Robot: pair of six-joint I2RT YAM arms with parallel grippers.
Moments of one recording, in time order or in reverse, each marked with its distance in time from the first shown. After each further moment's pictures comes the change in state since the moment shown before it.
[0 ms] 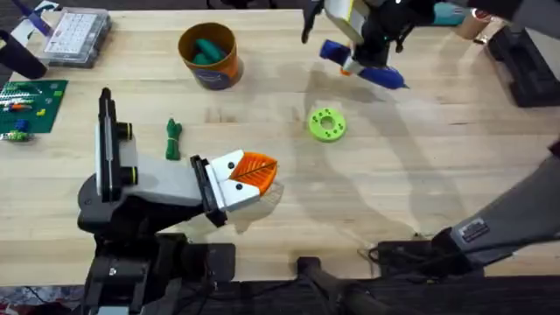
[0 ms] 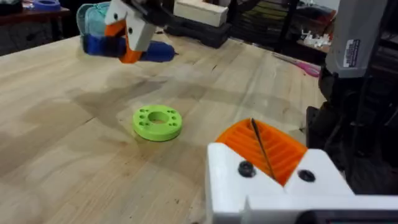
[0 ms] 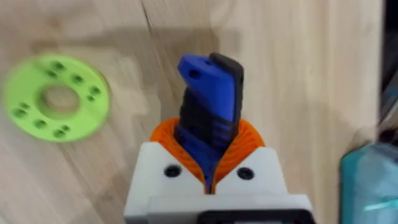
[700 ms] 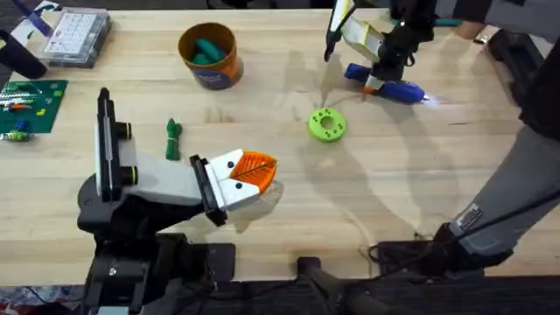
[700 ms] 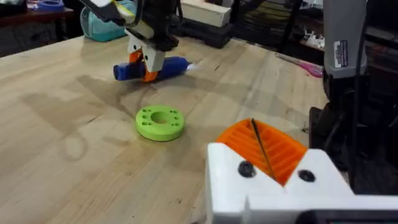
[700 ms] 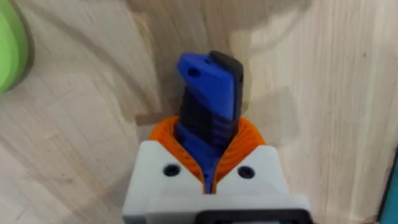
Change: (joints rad) left arm 0.000 0.000 0.000 0.002 -0.012 0.000; right arm -0.152 0.182 0.000 0.009 0.082 -0.107
